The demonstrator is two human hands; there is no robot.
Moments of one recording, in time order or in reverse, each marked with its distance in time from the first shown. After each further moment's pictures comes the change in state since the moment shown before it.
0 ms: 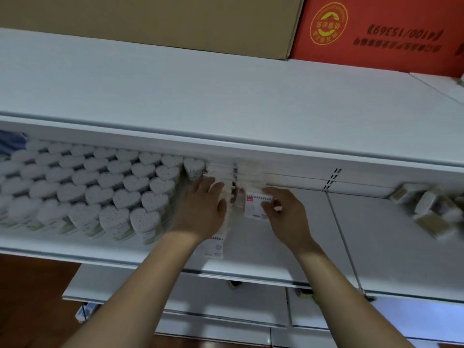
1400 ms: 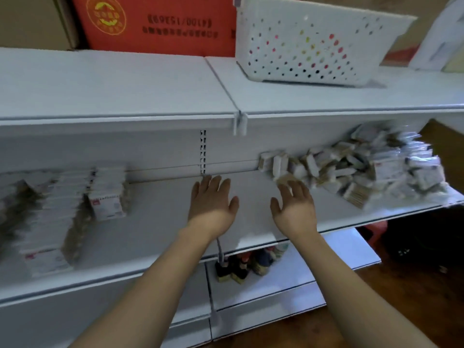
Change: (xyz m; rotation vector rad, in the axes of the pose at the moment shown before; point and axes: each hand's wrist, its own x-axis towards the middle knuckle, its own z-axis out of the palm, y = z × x) left_hand 0.003 0.300 0.111 0.001 -0.199 0.230; right_hand -0.103 0.191 -0.245 -0.681 0.370 0.105
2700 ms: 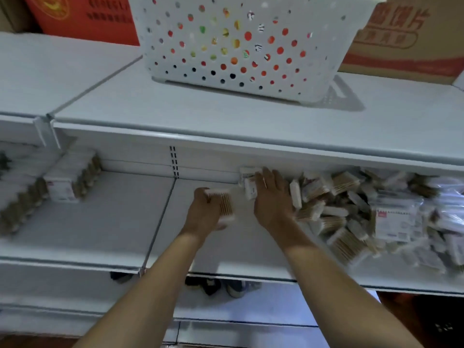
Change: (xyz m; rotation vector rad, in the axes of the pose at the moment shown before) left_hand 0.089 0.121 0.072 -1.149 0.285 -0.670; right_hand 0.121 0.104 0.050 -0.029 -0.451 -0.257
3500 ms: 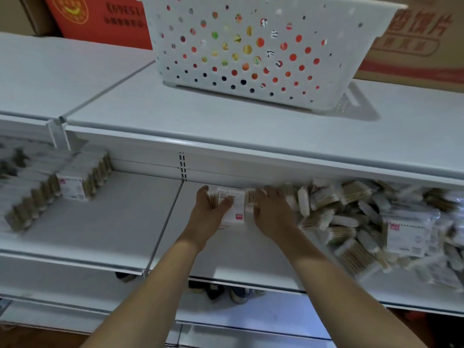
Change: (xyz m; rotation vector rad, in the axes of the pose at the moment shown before) left_hand 0.006 -0.008 -0.008 0.018 -0.005 0.070; right_hand 0.002 -0.008 0.006 0.113 -0.058 -0.085
